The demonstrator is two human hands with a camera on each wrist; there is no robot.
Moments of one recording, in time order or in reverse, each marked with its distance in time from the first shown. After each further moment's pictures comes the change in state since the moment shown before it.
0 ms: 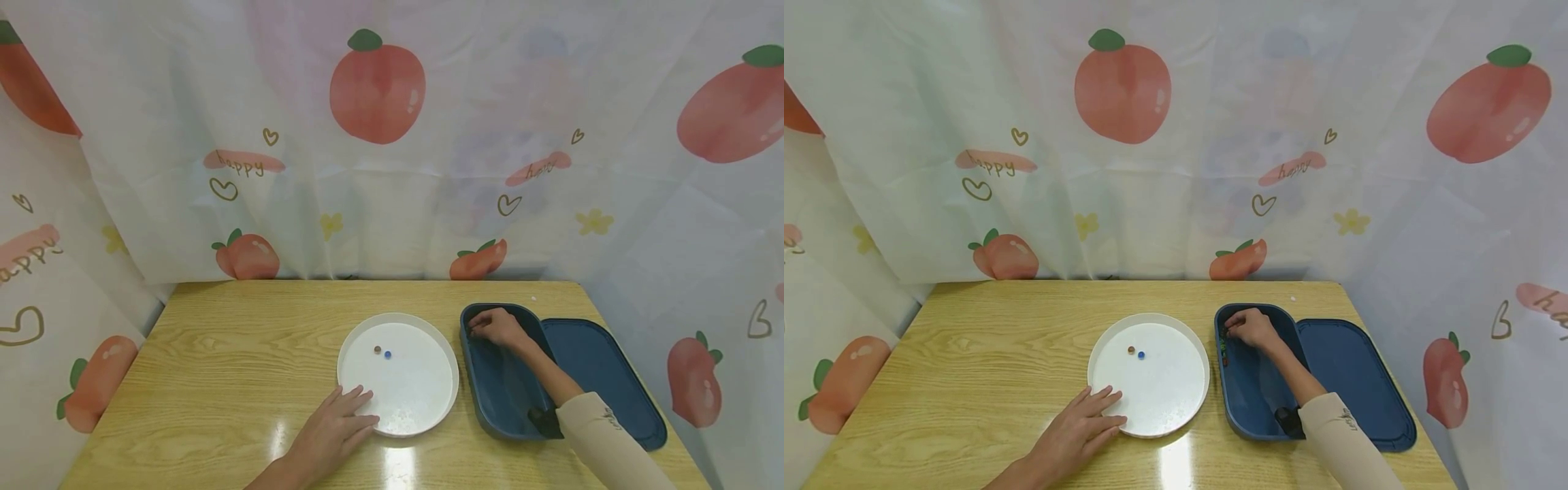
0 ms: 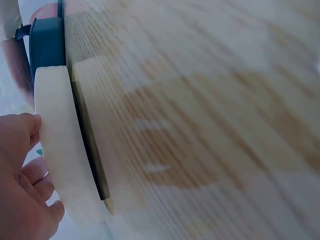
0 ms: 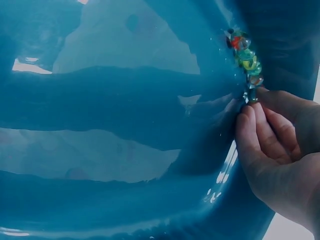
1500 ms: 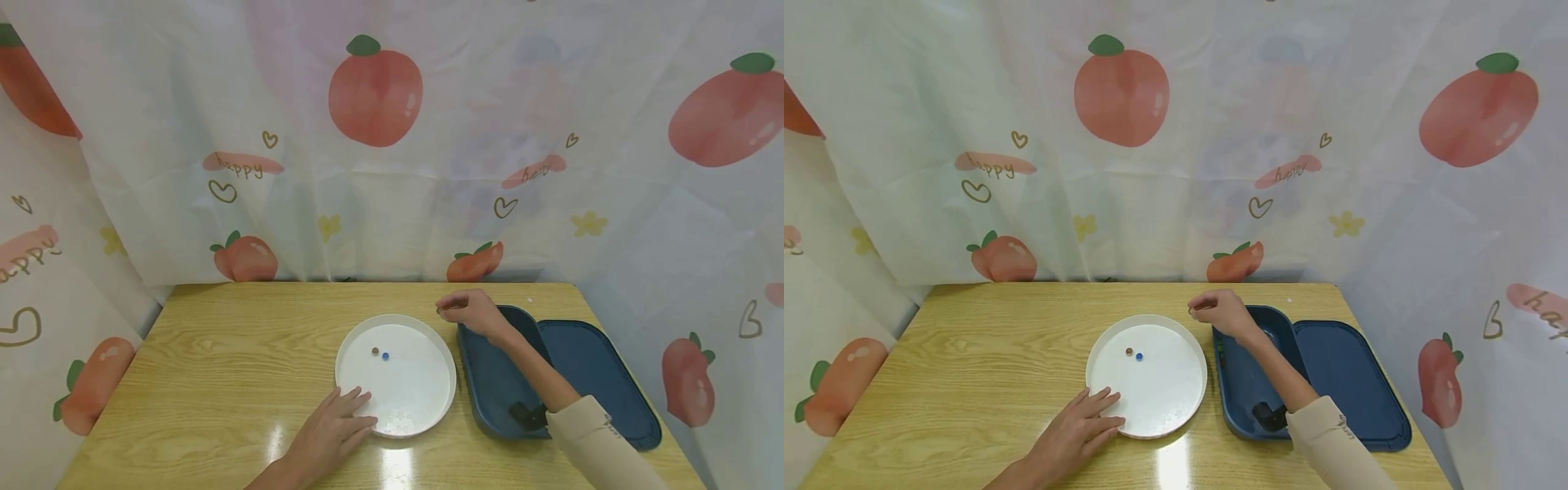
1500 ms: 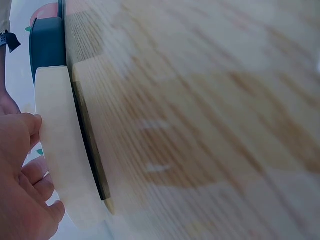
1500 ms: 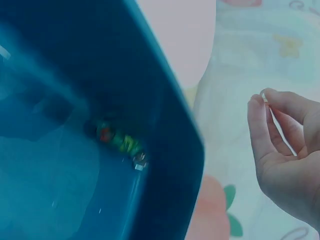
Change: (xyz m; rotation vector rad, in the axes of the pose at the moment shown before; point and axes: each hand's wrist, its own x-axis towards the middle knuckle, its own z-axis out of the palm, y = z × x) left_hand 0.001 0.003 -0.002 0.002 -0.008 -0.014; right_hand -0.014 -0.088 -0.013 0.309 -0.045 -0.159
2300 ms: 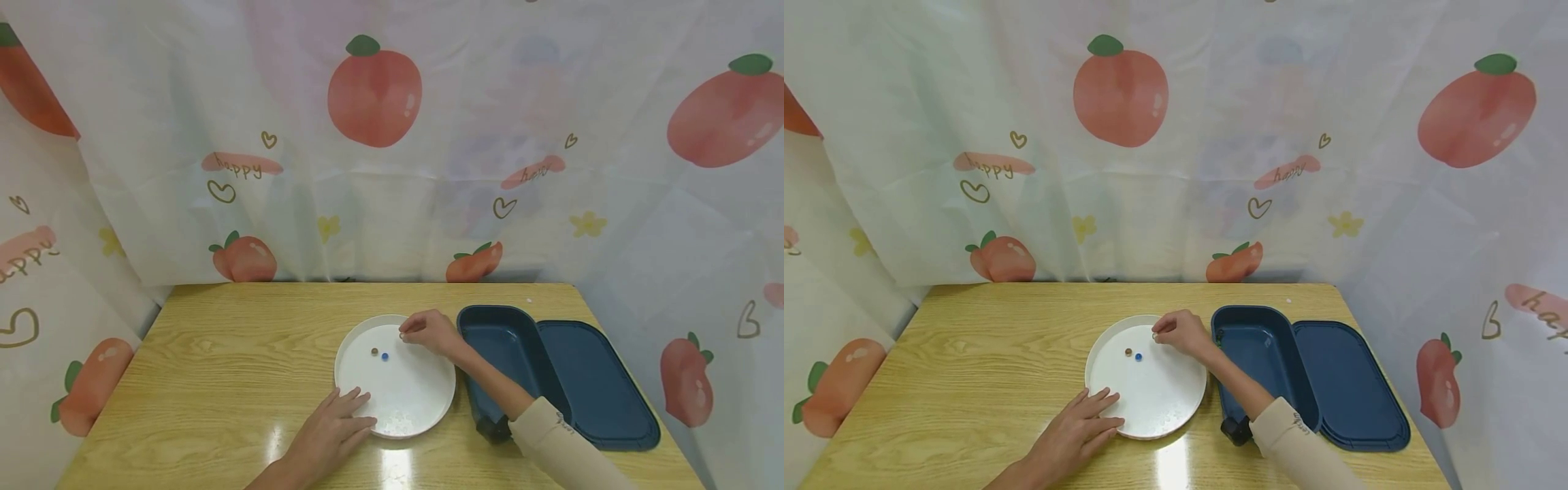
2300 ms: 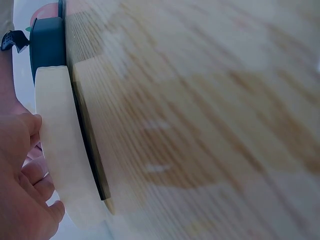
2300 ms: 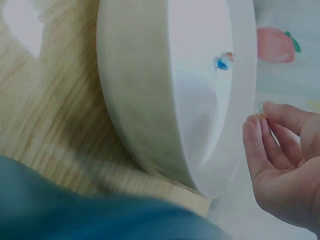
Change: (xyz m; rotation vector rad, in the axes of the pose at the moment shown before) left_hand 0.000 -0.001 0.000 -0.012 -0.030 -0.015; right_hand 0.018 0.000 0.079 -0.123 0.026 0.055
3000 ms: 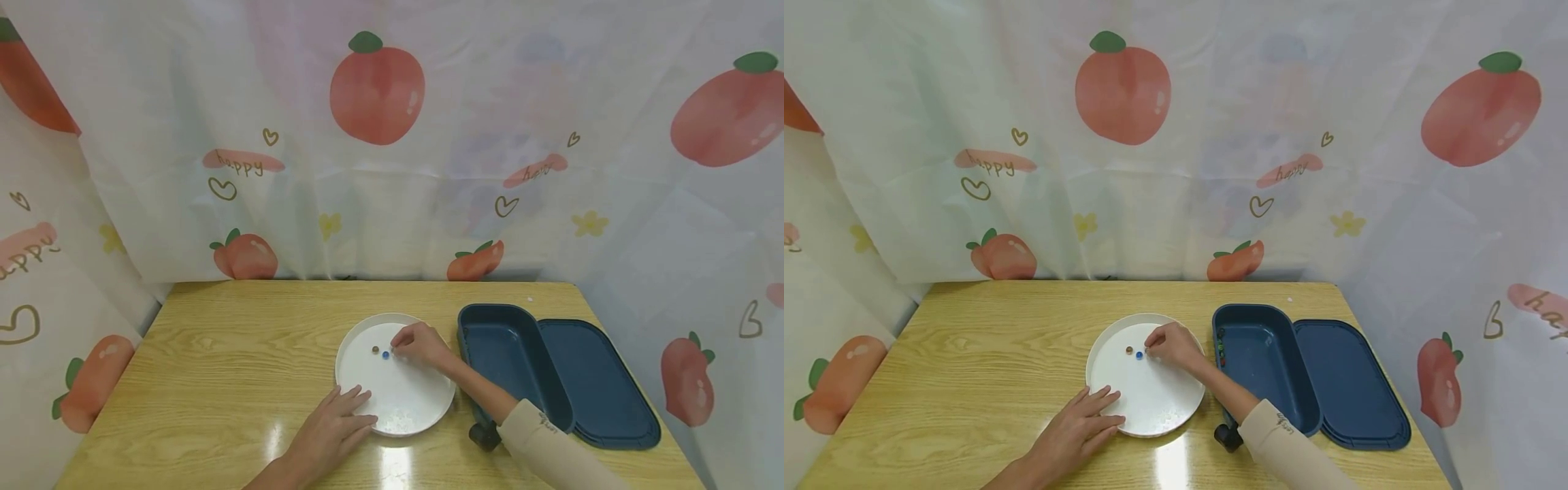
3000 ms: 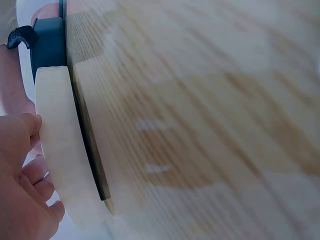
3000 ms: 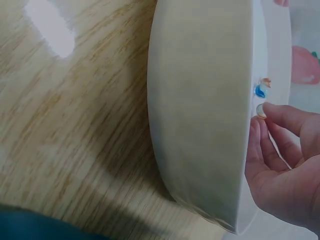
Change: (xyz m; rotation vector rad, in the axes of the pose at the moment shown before) left_hand -0.001 -0.003 0.002 0.007 0.032 0.030; right_hand 0.004 0.010 0.036 -0.082 -0.027 0.064
